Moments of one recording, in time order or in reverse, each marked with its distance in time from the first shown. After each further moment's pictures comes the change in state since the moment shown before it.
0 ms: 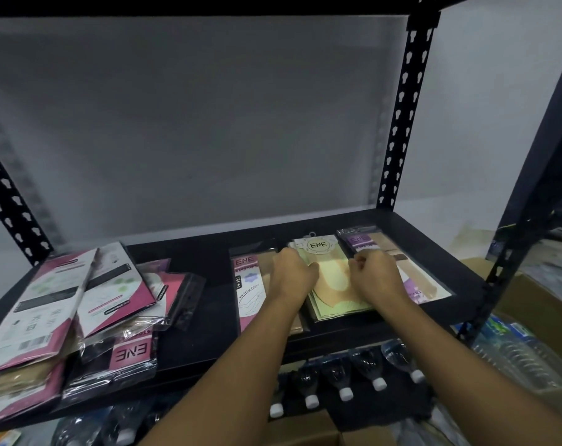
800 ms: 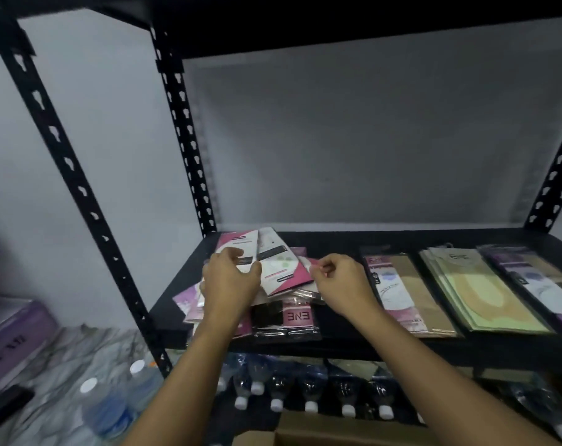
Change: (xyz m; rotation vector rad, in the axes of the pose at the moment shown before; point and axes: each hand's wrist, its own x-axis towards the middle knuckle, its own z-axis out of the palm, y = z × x) left_hand -0.078 -0.158 -0.267 0.156 0.610 -0.137; right_hand -0.124 -0.221 0.112 0.317 -0.338 -0.303
